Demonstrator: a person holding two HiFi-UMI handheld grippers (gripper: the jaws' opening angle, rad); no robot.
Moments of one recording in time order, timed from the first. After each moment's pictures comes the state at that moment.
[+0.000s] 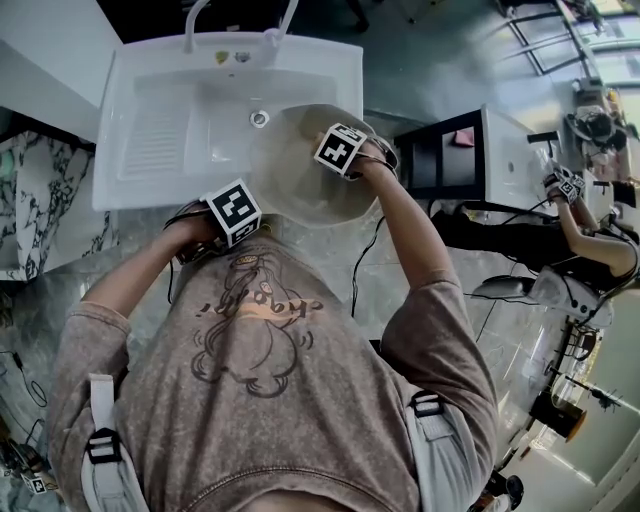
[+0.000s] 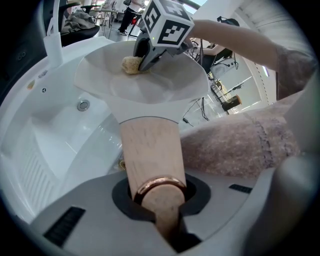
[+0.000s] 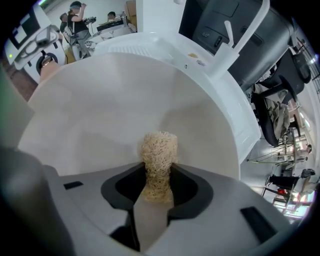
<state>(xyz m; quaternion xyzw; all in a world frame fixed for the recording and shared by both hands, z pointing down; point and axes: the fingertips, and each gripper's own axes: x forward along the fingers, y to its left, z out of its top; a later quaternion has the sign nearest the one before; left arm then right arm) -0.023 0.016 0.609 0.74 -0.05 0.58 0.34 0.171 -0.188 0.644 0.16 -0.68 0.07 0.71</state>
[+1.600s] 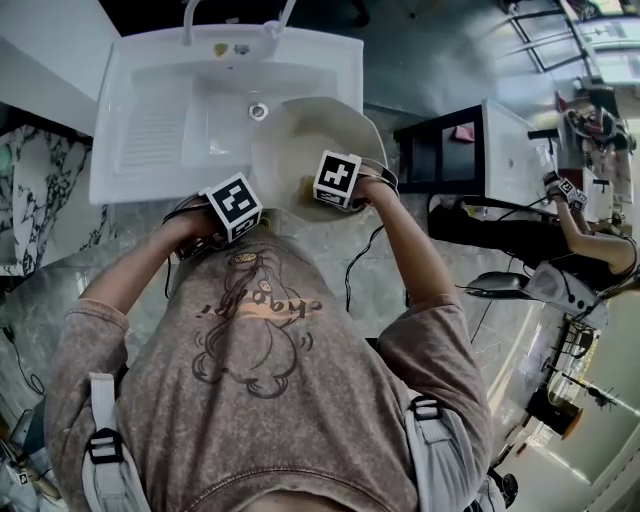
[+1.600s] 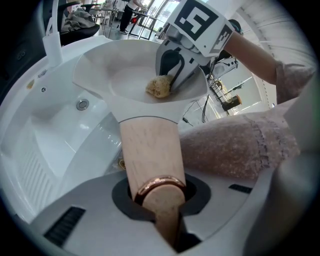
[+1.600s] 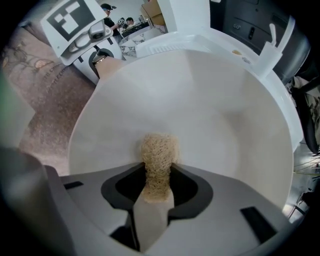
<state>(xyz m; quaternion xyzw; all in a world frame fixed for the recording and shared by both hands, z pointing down) -0.020 0.018 0.609 0.73 -0.05 0.58 0.35 0.138 -0.061 0.629 -0.02 -0.70 0.17 0.69</state>
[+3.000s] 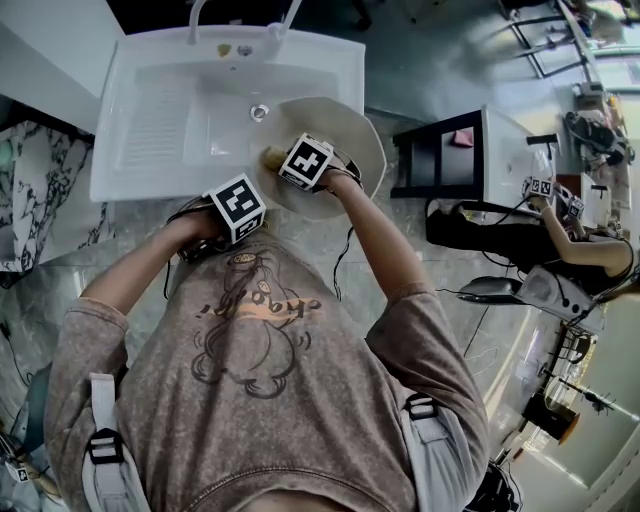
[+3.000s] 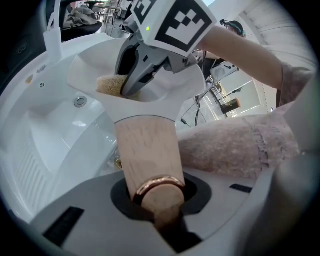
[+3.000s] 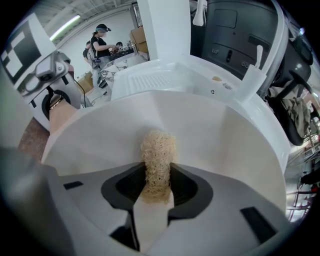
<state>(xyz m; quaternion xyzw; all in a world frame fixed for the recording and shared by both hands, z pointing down) -0.017 0.026 0.613 0.73 -0.04 0.58 0.36 0.049 -0.129 0.652 0.10 -0.78 0.14 0.59</state>
